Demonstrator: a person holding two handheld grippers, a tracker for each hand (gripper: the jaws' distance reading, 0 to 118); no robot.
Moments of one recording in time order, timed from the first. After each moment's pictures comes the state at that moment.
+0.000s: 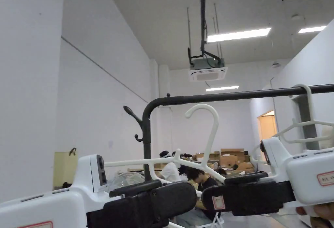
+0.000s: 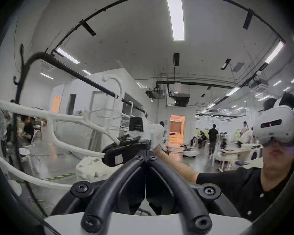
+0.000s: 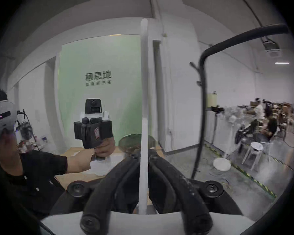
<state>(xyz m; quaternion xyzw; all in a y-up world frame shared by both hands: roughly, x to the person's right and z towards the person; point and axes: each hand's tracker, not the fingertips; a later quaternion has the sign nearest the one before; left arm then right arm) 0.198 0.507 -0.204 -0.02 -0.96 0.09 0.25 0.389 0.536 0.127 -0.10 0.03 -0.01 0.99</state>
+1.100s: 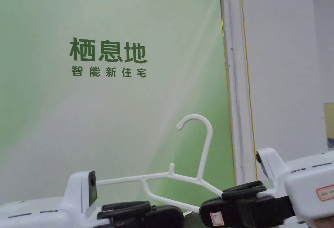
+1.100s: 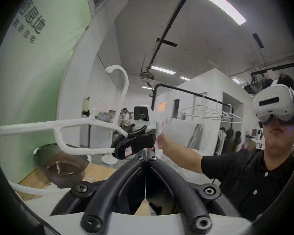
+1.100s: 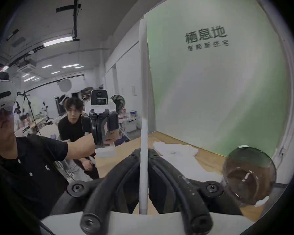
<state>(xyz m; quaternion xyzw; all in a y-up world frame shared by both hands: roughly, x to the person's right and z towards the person) -0.186 0.428 -0.253 -0.04 -0.69 0.06 0.72 0.209 0.449 -0.260 -0.14 0.56 0.04 0.82</state>
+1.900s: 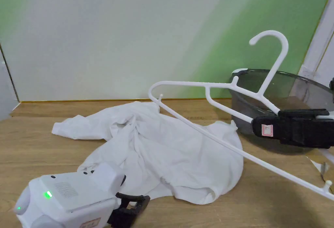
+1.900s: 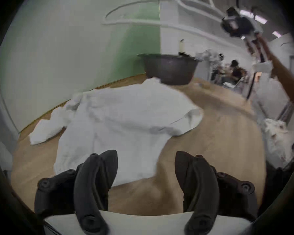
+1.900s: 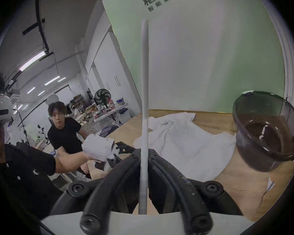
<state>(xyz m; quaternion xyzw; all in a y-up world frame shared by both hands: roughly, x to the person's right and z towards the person) -0.238 0.134 -0.267 -0.29 -0.24 -0.13 0.92 0.187 0.303 -0.331 -0.27 0.49 -0.05 0.83</state>
